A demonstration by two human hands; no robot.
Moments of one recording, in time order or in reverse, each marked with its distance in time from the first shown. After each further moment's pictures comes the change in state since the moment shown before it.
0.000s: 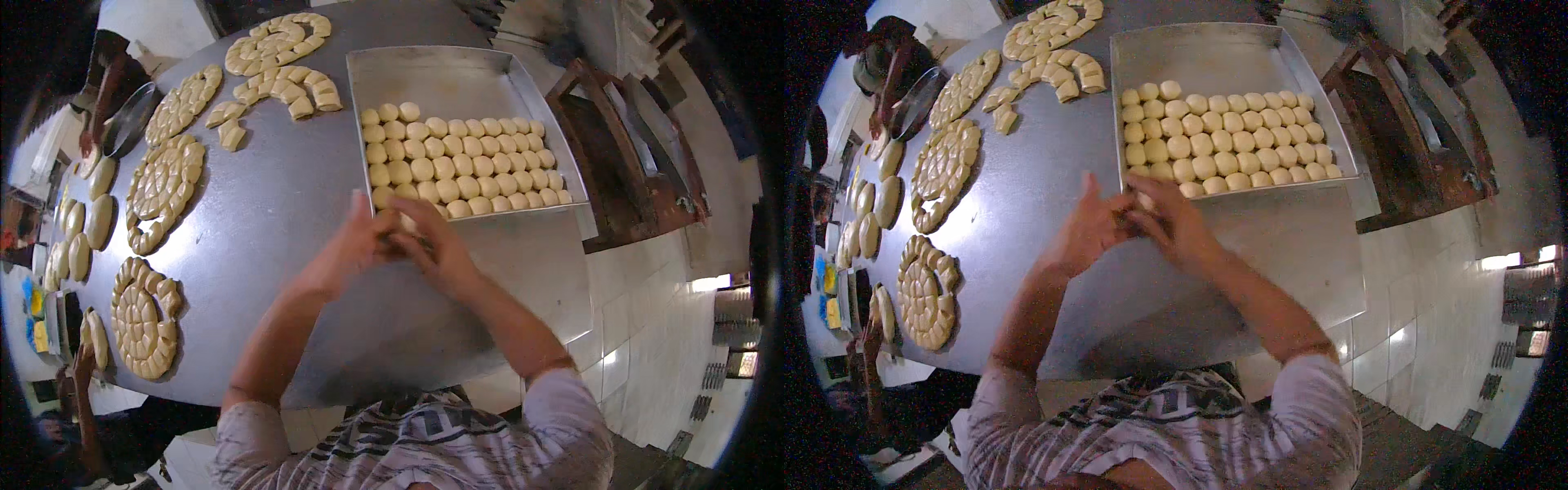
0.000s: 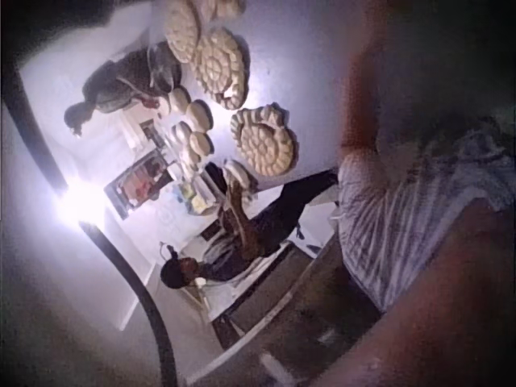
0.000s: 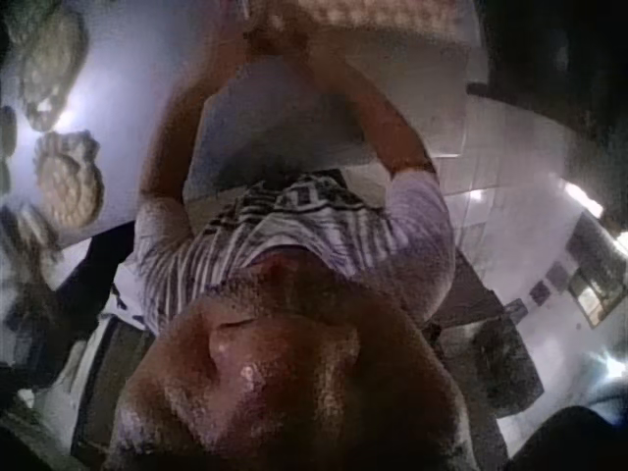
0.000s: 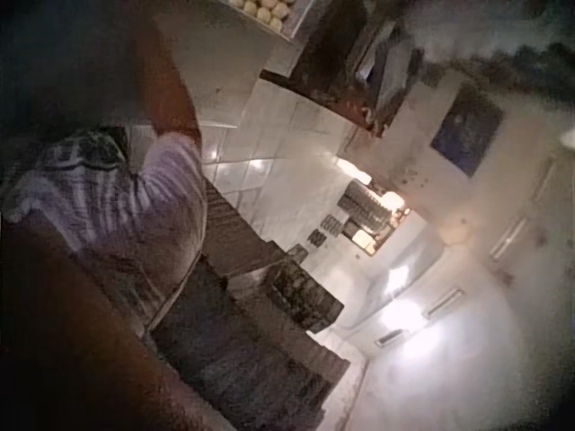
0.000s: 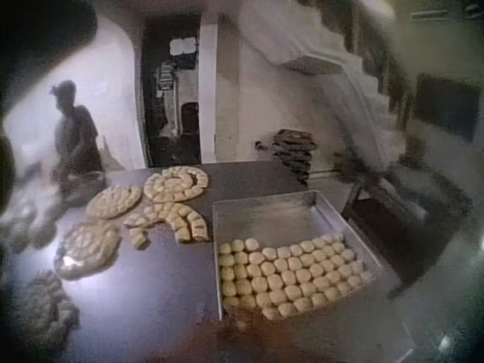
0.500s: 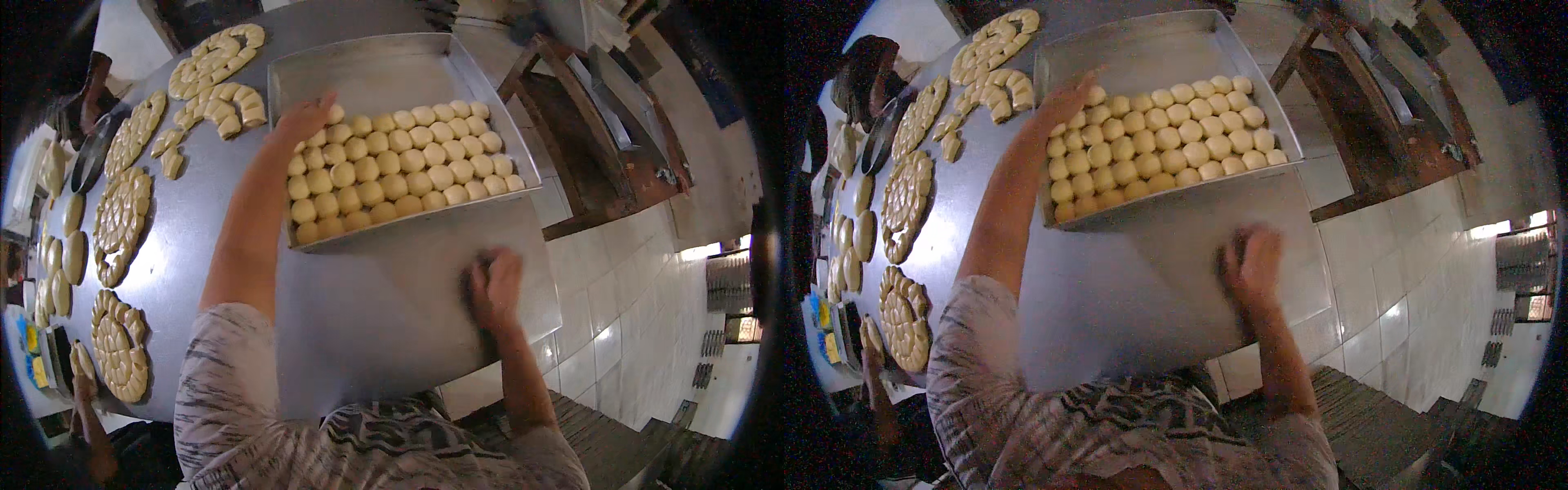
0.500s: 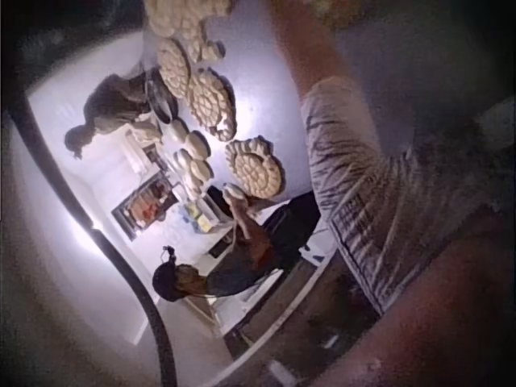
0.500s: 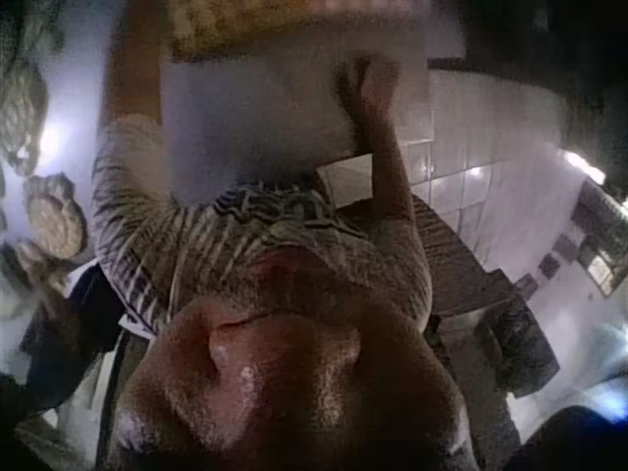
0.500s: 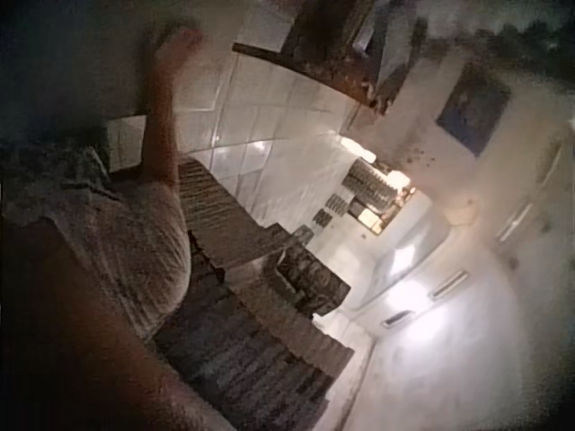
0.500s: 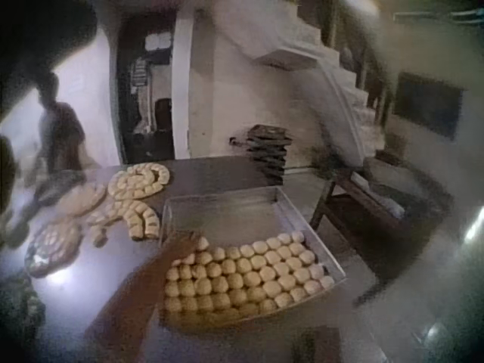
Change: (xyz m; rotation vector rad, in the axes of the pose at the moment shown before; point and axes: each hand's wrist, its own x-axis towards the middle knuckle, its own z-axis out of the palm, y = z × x) left_hand 0.268 0.043 -0.083 1.774 0.524 0.136; right_hand -0.184 0.080 -0.147 -0.950 0.207 0.365
